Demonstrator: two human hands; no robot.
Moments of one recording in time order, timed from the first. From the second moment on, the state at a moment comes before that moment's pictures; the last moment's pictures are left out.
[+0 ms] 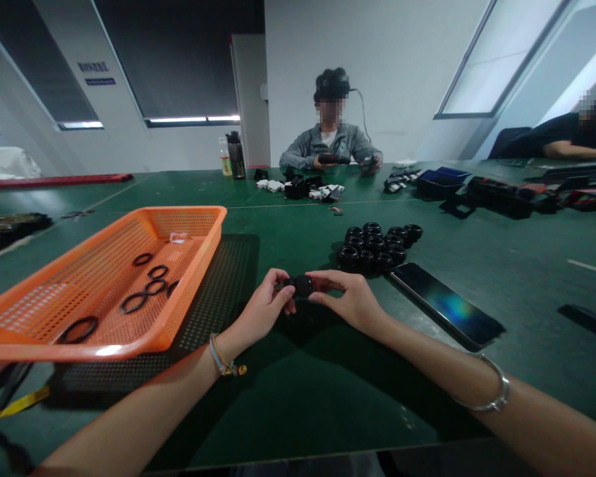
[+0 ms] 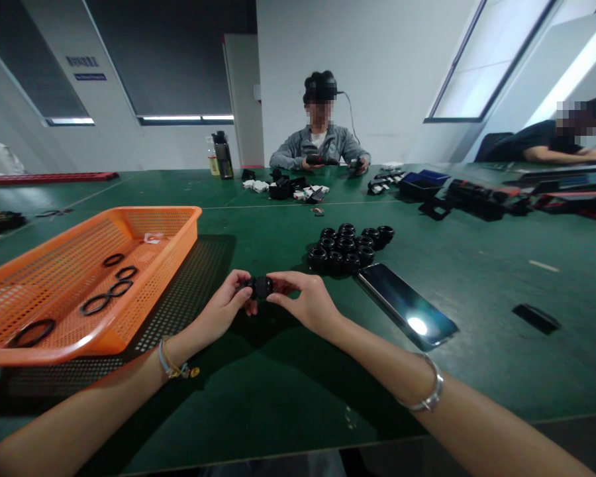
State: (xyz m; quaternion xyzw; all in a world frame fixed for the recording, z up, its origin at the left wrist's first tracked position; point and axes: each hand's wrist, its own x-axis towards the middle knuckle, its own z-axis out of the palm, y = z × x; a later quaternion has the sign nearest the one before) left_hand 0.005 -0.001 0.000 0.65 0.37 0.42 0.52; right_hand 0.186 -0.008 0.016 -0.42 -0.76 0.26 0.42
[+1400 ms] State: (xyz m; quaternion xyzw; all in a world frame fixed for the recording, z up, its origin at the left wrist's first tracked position) left_hand 0.005 -0.003 0.002 0.65 0.40 0.41 0.51; right_hand 0.188 -0.007 0.019 -0.41 -0.79 0.22 0.41
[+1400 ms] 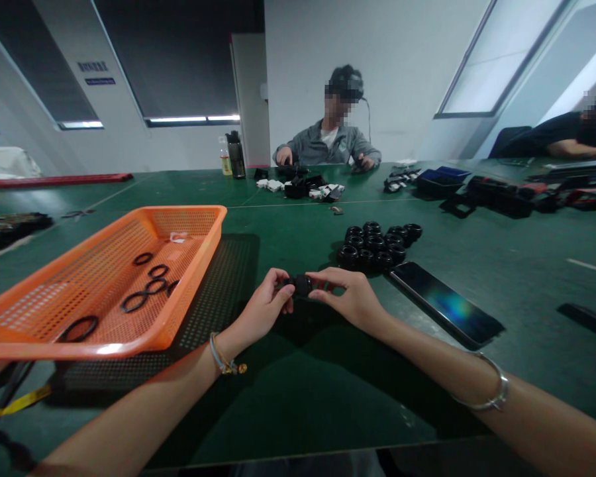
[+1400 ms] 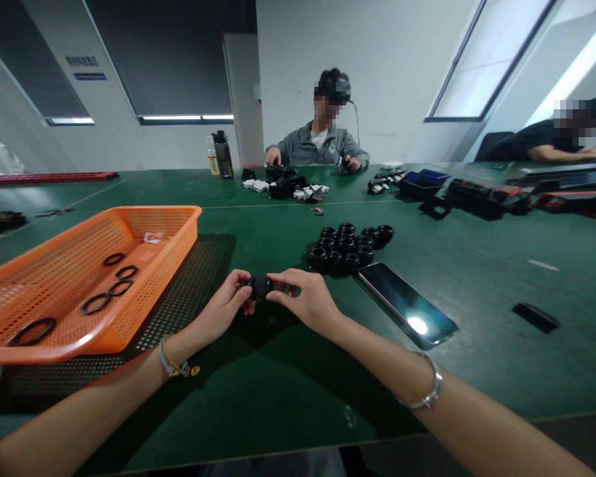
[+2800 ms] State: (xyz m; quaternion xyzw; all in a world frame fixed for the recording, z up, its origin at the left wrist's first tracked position) left_hand 0.005 -0.003 0.000 0.65 0.41 0.39 0.50; right_hand 0.189 -0.005 0.019 -0.41 -0.78 0.29 0.37
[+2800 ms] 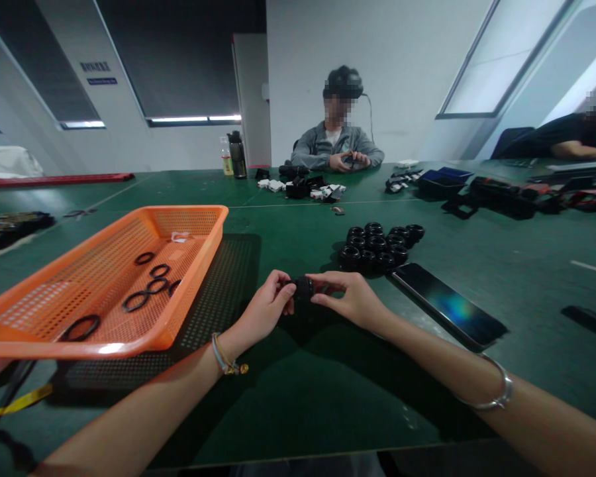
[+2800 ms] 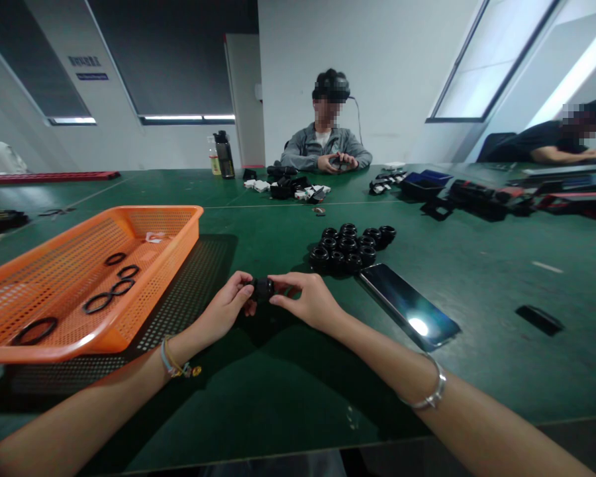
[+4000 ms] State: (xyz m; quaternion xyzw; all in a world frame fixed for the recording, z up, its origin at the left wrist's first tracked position) left_hand 0.006 -0.001 -0.003 0.65 0.41 0.40 0.50; right_hand 0.185 -0.005 0.010 -0.40 -0.76 0.33 0.39
